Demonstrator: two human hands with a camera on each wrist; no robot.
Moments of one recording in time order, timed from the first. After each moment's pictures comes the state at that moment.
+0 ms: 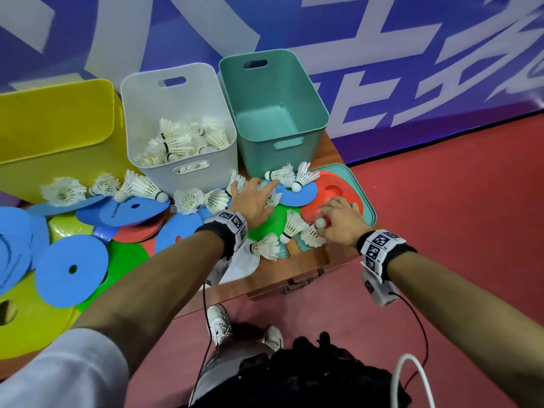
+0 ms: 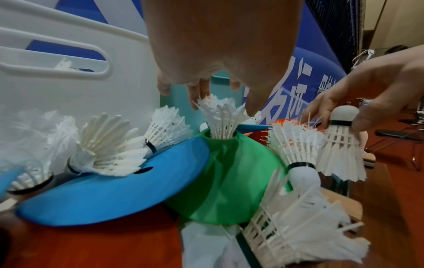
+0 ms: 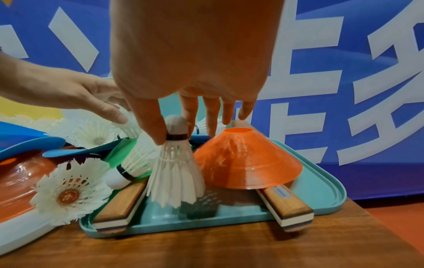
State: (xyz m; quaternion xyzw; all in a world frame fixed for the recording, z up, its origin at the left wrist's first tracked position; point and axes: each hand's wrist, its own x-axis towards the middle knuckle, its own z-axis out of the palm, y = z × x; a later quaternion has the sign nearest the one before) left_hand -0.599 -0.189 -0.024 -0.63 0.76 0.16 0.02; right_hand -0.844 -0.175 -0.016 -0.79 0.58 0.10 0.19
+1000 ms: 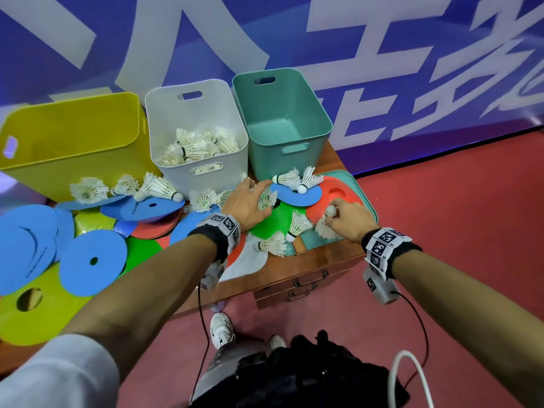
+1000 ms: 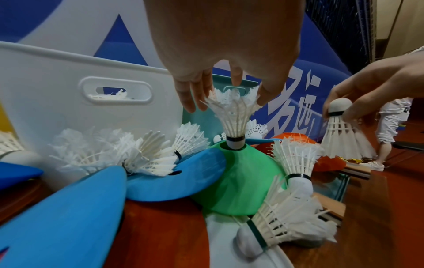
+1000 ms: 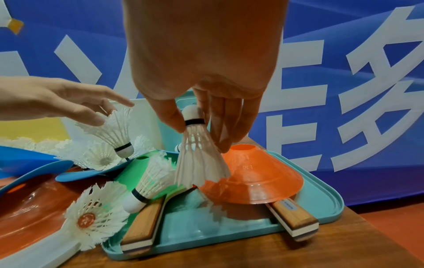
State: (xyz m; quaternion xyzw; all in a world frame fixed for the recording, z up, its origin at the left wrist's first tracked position) left_hand -0.568 -0.155 0.005 -0.64 0.74 0.18 -0.10; right_hand -0.837 -0.152 0.008 -0.73 0.66 0.02 0.17
